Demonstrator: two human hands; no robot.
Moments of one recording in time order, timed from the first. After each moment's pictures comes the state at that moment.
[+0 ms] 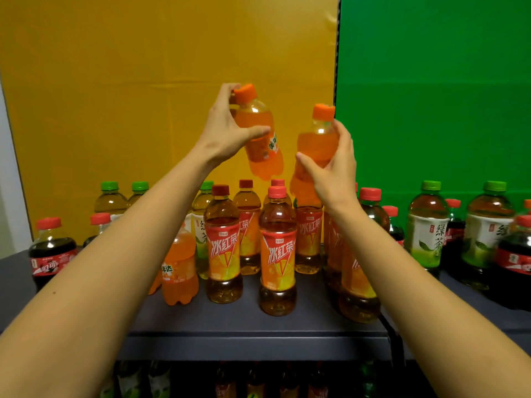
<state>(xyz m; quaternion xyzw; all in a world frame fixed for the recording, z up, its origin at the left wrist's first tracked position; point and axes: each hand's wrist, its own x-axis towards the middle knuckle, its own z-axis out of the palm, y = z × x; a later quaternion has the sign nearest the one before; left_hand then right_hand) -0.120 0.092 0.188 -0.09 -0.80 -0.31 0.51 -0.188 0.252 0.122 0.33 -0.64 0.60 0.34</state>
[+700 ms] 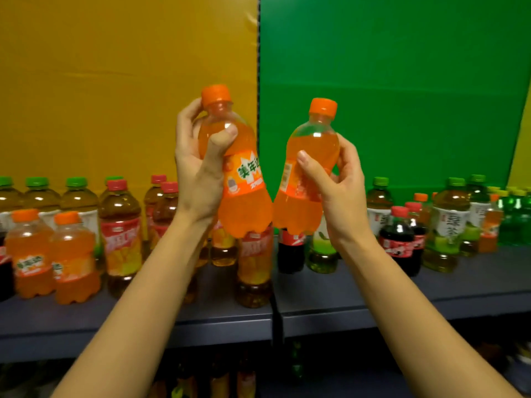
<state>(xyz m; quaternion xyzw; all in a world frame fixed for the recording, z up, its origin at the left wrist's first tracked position) -0.117 0.279 0.125 -0.26 -0.55 -0.61 0.50 -0.178 0.428 0.098 0.37 -0.50 0.76 0.20</state>
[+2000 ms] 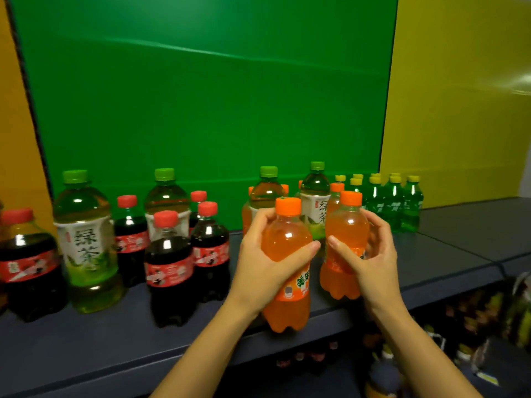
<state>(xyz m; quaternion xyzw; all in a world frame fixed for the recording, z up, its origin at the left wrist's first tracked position) -0.353 0.646 0.004 -0.24 -0.67 -0.64 0.29 -0.407 0.805 -0.021 0.22 -0.62 0.69 0.30</state>
